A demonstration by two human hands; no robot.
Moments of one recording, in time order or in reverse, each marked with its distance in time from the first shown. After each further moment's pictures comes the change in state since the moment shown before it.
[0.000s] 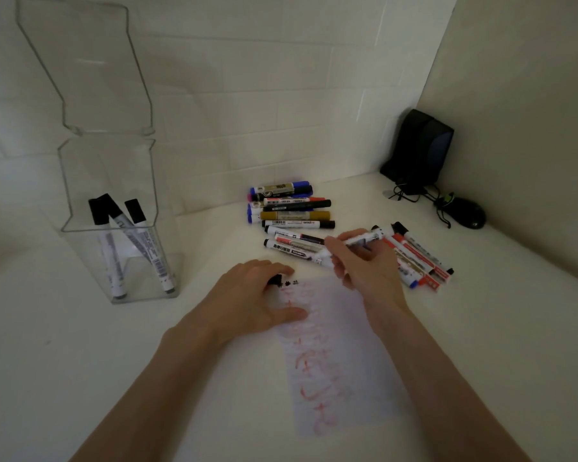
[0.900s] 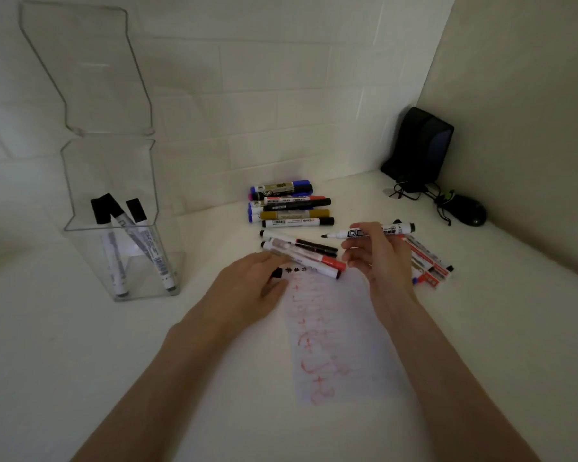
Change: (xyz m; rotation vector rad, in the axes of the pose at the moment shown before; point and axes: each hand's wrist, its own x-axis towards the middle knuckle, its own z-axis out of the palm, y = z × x) left_hand 0.002 -0.003 0.003 0.087 0.140 0.098; right_hand 0.012 -0.006 -0.012 0.314 0.094 0.050
